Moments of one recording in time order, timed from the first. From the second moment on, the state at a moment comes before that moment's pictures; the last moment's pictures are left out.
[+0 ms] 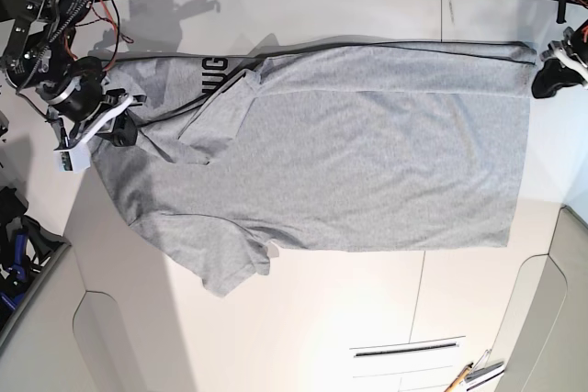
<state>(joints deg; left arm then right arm) 24.8 -26.7 -42.6 88.7 -56.3 -35.0 57.6 -9.6 5.5 25.3 103.9 29.6 29.5 -62.6</state>
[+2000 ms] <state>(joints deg) 36.7 -25.6 -54.7 92.5 -61.2 -34.6 54.7 6.3 17.0 25.7 87.7 24.1 30.5 -53.0</state>
